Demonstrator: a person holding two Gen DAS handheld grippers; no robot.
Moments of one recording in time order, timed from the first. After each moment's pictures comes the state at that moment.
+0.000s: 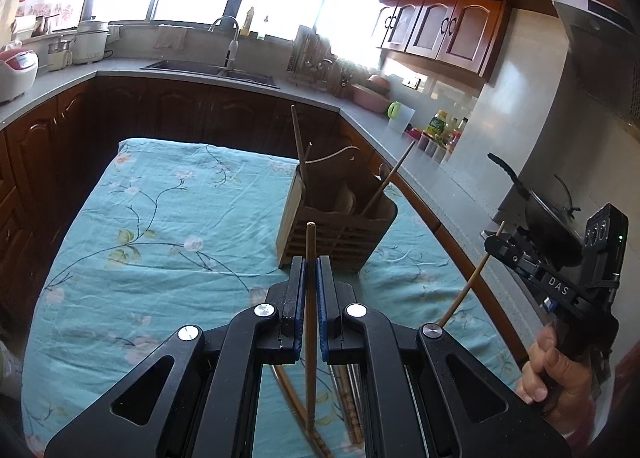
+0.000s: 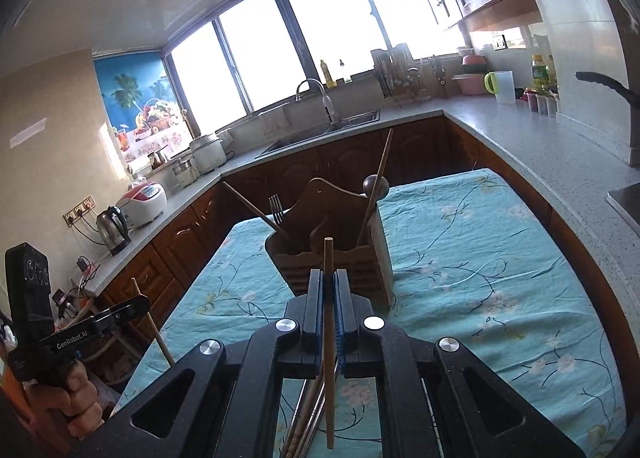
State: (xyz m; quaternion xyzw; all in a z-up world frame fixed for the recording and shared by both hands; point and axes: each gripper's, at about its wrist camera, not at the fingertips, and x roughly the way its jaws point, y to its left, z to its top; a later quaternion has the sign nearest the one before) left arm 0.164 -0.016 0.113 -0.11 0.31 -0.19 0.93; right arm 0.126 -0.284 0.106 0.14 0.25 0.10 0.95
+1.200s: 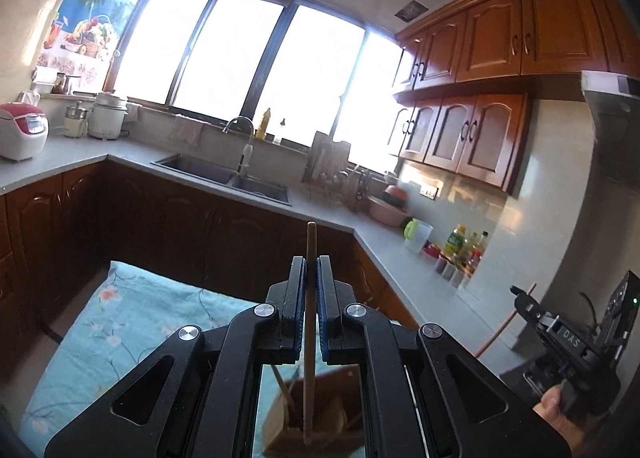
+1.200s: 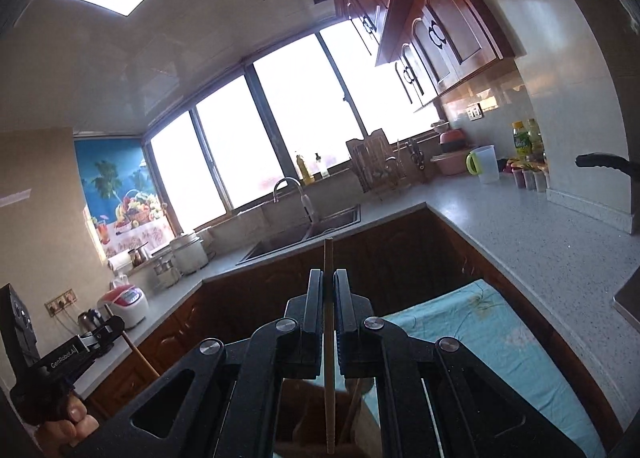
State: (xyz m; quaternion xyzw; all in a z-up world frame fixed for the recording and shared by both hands) left arm 0.298 -0.039 0.216 -0.16 0.13 -0.12 0.97; right arm 0.230 -0.326 0.200 0.19 0.10 0.04 0.98
